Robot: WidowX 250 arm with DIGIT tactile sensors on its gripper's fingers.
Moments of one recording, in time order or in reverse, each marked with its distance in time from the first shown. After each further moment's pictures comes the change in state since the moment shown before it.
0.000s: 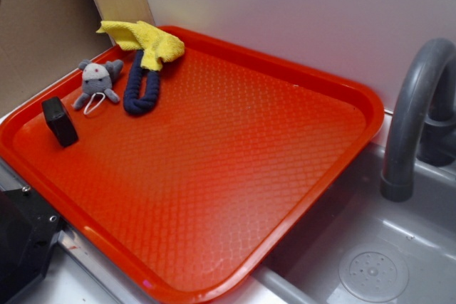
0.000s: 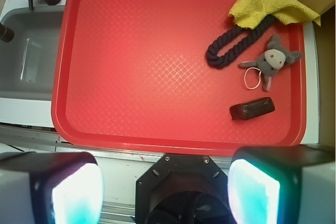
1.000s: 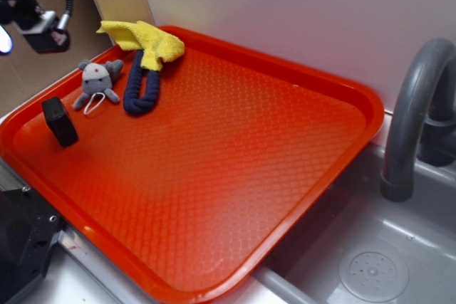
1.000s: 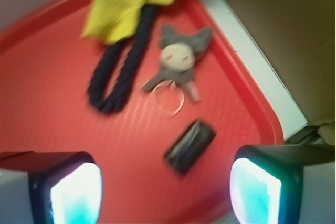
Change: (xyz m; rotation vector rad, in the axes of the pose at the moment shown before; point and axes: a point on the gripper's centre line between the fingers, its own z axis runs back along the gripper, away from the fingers) arm 0.025 0.135 -0.113 0.136 -0.128 0.708
